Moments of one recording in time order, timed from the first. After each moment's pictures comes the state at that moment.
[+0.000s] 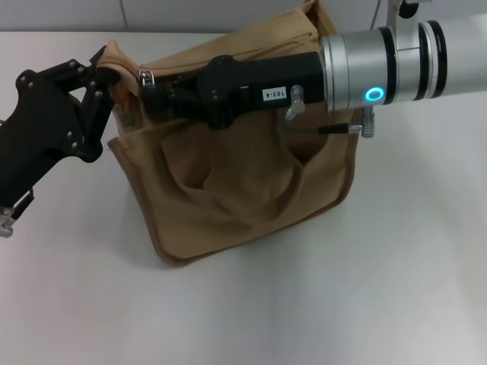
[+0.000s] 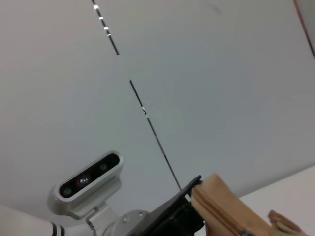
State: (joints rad) left arm -0.43 -2.07 0.33 0.21 1.65 1.92 -0.63; right arm 0.94 2.09 -1.23 -0.48 -1.50 -1.44 1.64
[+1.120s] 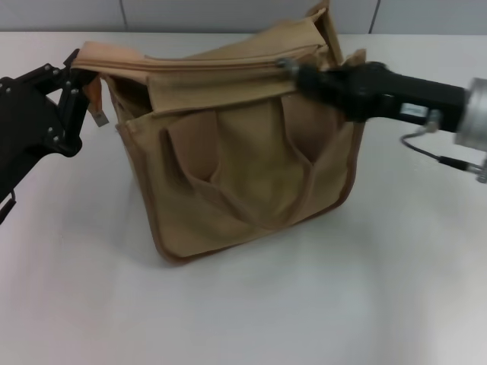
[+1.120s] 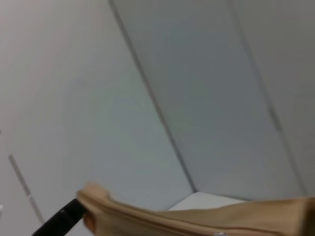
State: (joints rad) left arm -0.39 -2.07 0.29 0.21 1.62 1.84 -0.63; right arm 0.47 2.09 -1.12 -0.77 -1.44 -1.37 1.62
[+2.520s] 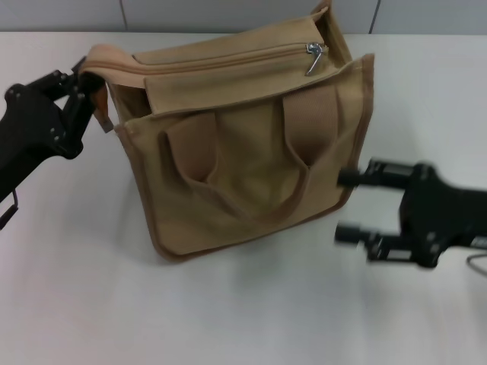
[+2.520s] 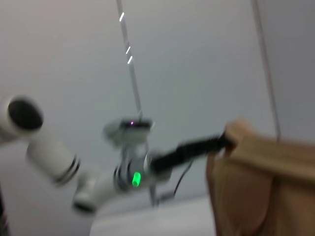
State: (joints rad) left arm -0.39 -2.05 0.35 0.25 1.64 1.80 -0.82; right arm 0.40 2.06 -0.91 -0.60 -1.68 -1.83 1.12
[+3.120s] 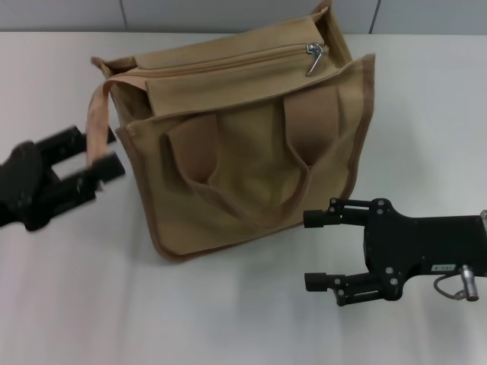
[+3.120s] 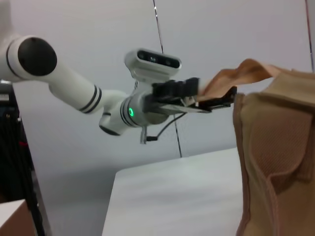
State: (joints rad) left arm -0.33 -1.96 0.61 0.41 1.66 1.97 -1.25; right arm 0.48 2.08 -0.93 -0.53 -1.85 -1.76 1.07
